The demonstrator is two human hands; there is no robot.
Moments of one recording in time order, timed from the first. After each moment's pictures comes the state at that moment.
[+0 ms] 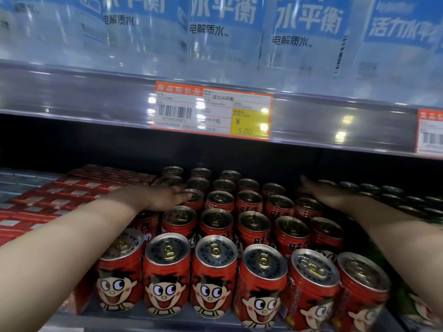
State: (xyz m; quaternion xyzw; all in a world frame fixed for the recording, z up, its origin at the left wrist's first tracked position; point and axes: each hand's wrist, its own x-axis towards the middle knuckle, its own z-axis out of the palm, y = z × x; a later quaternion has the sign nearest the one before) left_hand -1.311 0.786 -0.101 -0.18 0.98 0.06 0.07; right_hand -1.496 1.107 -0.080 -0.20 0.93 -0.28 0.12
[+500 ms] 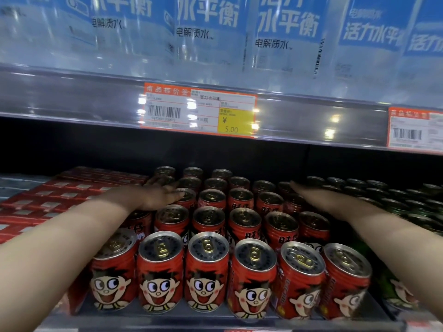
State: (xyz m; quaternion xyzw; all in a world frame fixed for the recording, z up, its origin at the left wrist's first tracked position) left_hand -1.310 0.781 -0.102 -0.17 0.98 0.08 0.07; right_hand -1.459 1.118 -0.083 -0.16 0.92 -0.34 0.14
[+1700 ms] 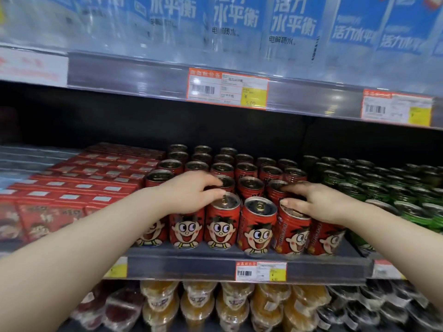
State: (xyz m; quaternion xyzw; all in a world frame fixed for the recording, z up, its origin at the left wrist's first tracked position) left_hand -1.206 0.894 -0.089 0.00 0.98 0.16 -0.08; right_hand -1.340 1.141 -0.093 -0.34 0.94 -0.09 0.02
